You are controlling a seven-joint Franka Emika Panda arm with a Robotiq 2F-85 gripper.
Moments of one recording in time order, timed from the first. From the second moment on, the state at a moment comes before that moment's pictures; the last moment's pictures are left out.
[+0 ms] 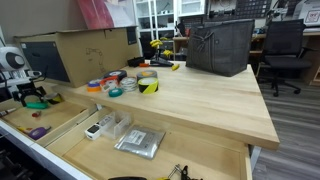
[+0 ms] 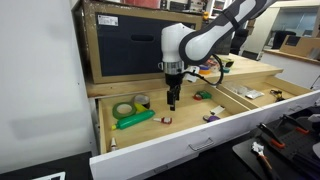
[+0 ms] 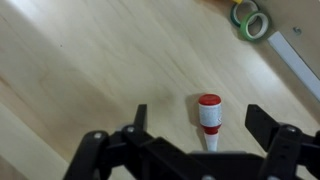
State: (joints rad) arm 0.49 0.67 0.26 -1.81 -0.25 2.26 0.07
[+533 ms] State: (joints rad) arm 0.56 0.80 0.22 -1.69 -0.30 2.27 0.07
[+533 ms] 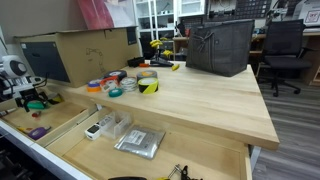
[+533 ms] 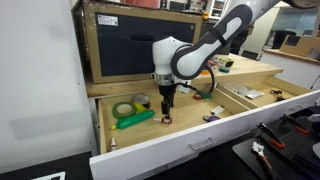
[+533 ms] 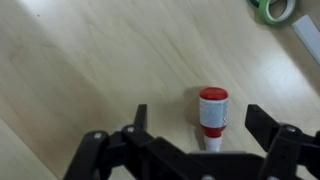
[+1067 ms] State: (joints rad) arm 0.59 0.90 0.22 -1.58 -0.30 2.26 0.07
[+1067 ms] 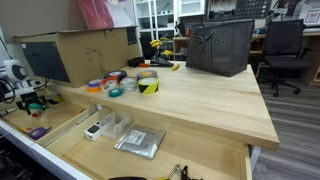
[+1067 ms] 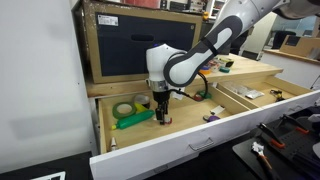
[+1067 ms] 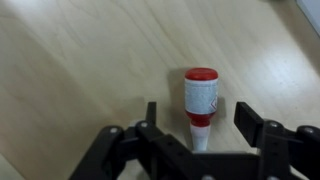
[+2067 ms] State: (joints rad) arm 0.53 0.85 0.22 -1.49 -0.23 1.85 -0.01
